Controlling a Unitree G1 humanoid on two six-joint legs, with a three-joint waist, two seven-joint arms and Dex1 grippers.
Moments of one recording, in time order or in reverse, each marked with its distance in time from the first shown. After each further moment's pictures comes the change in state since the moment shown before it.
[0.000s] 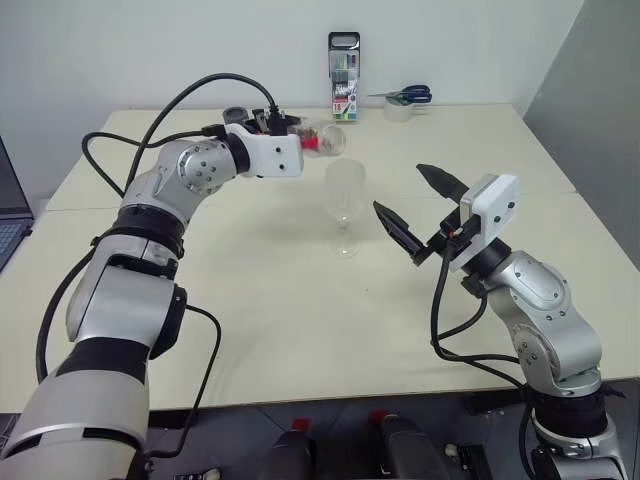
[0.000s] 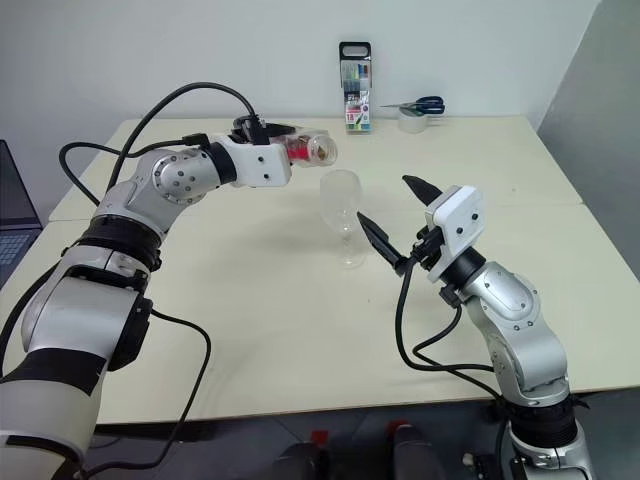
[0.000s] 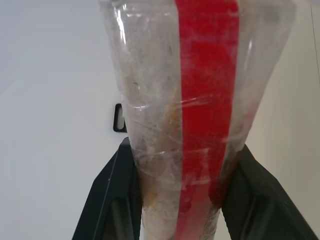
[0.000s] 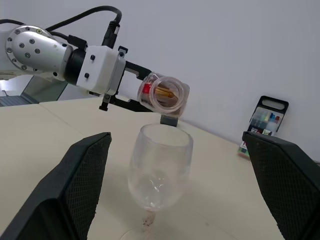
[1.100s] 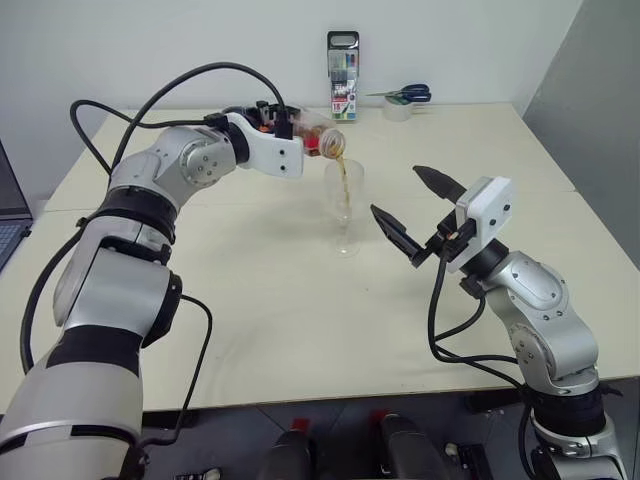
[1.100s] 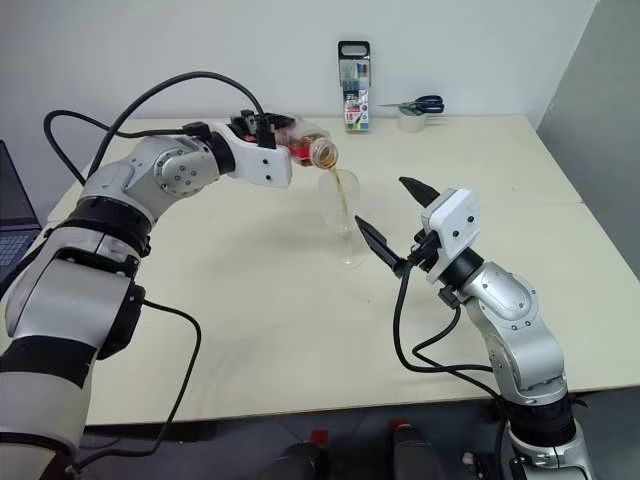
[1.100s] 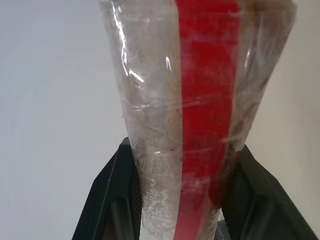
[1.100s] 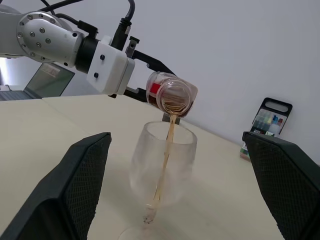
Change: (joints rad) left arm -0.102 0.021 -0.104 0.065 0.171 -0.048 0.164; right arm 0.001 0.000 0.009 0.017 -0.023 -0.029 0.038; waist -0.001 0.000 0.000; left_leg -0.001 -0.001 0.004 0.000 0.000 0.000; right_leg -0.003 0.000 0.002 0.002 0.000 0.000
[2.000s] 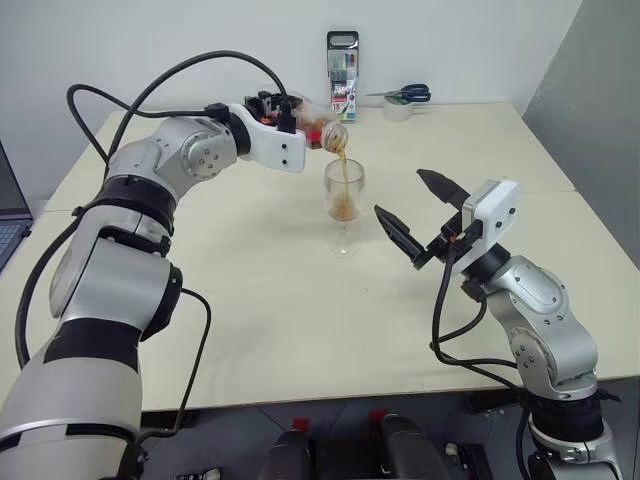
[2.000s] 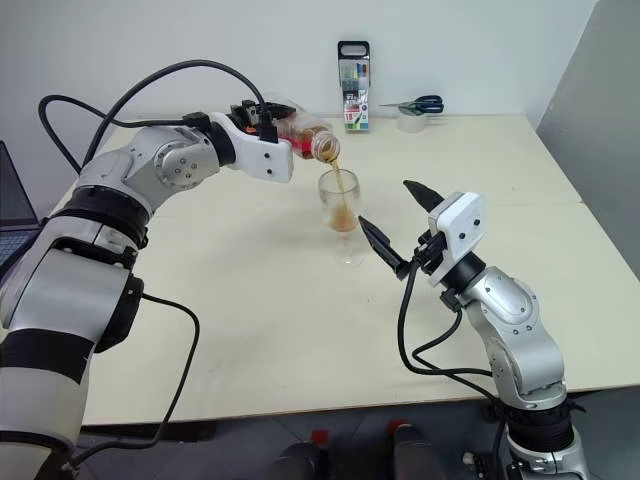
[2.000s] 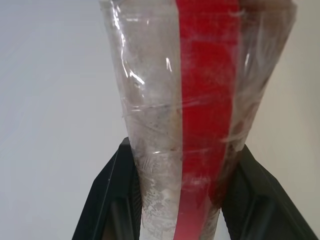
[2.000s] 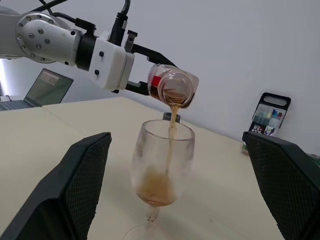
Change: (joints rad) left arm -0.043 0.000 -0.035 0.030 0.028 -0.008 0.048; right arm 0.026 0.026 -0.021 -0.002 0.025 0.000 -0.015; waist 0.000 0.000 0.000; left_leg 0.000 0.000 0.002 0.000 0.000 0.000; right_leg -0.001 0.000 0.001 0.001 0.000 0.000
